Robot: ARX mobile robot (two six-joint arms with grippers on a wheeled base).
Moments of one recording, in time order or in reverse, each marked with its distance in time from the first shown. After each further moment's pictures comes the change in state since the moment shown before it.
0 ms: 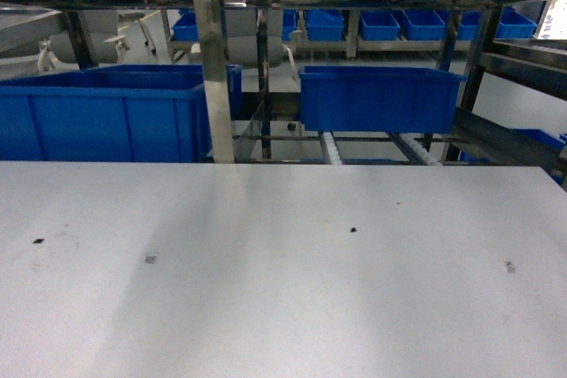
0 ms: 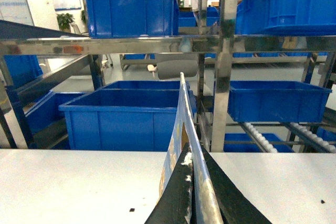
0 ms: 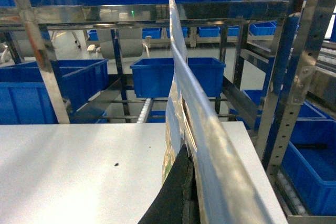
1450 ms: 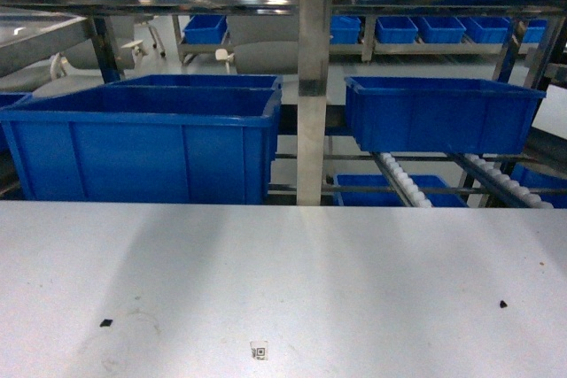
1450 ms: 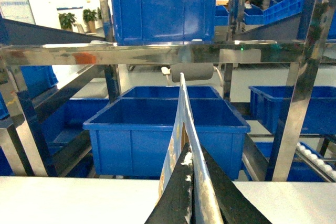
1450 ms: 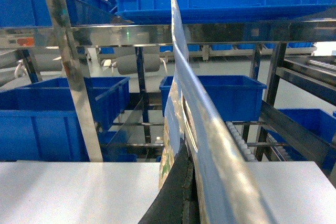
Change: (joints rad) left arm 0.000 0.003 -0.002 0.001 0.000 0.003; right arm -0.069 0.055 -0.021 0.122 -0.085 0.006
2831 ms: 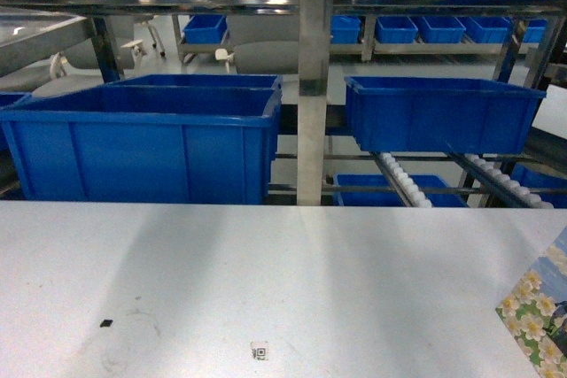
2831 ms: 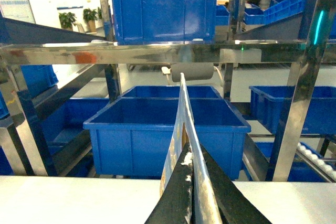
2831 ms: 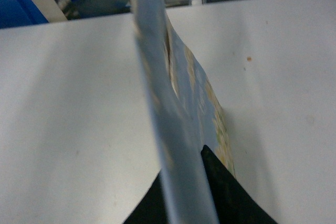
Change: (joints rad) left arm 0.000 -0.002 0.000 0.000 0.000 0.000; right arm -0.119 1.712 0.036 1.160 -0.238 0.010
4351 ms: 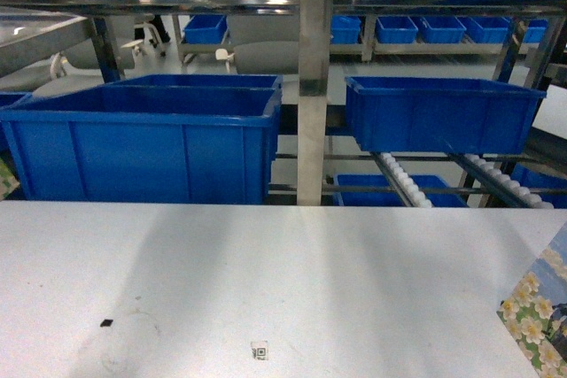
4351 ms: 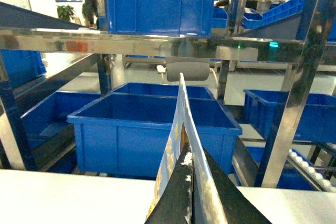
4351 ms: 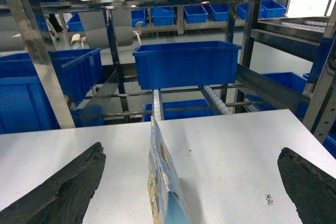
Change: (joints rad) left arm -0.109 0.196 -0.064 0.274 -0.112 -0.058; right arm 0.201 -1.989 -0.214 -1.407 0.442 0.011
